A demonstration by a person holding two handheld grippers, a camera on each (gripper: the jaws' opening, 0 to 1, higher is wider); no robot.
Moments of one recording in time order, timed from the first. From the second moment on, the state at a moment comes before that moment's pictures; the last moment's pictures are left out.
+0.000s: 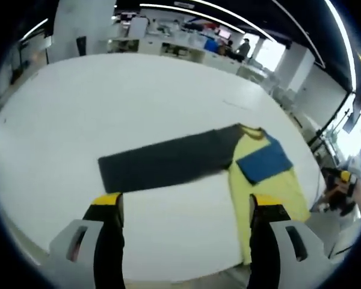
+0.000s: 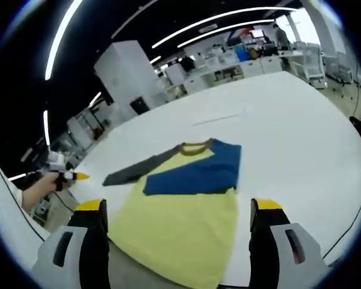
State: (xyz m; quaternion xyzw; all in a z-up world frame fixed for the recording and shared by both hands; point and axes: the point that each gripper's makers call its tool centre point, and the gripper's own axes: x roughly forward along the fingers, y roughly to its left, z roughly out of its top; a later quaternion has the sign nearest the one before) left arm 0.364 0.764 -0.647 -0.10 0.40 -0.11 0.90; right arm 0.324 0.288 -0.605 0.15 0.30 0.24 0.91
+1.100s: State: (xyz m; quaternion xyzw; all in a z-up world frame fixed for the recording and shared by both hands) left arm 0.425 0.874 -0.729 -0.07 0.39 0.00 0.92; right arm 0.335 0.294 -0.627 0.16 0.34 0.22 0.90
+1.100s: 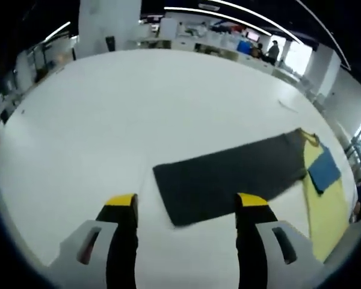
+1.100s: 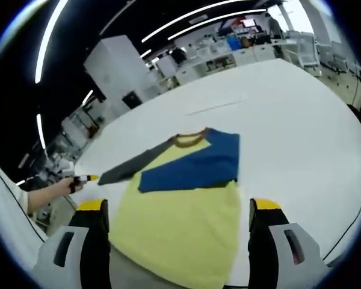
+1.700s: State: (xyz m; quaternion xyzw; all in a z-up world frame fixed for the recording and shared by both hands) left arm 0.458 0.907 -0.756 -0.05 0.37 0.05 0.93; right arm 0.338 0.295 -0.632 0.16 0.35 0.21 0.90
